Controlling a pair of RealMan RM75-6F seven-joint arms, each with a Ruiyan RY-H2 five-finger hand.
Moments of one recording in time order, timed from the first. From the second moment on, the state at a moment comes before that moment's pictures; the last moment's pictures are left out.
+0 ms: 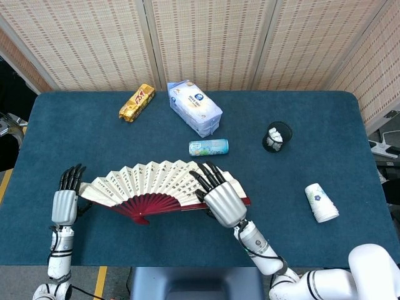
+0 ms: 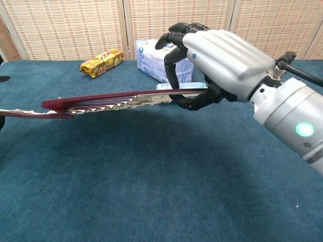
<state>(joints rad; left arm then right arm) -0.33 -2.01 -0.14 -0.36 1.45 1.51 -0.54 0.72 -1.72 0.02 -1.60 -1.48 1.44 -0.53</state>
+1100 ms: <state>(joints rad) -0.30 -1.69 0.01 -0.71 1.53 1.23 -0.46 0.64 -1.48 -0.08 -1.78 -1.33 1.08 -0.81</state>
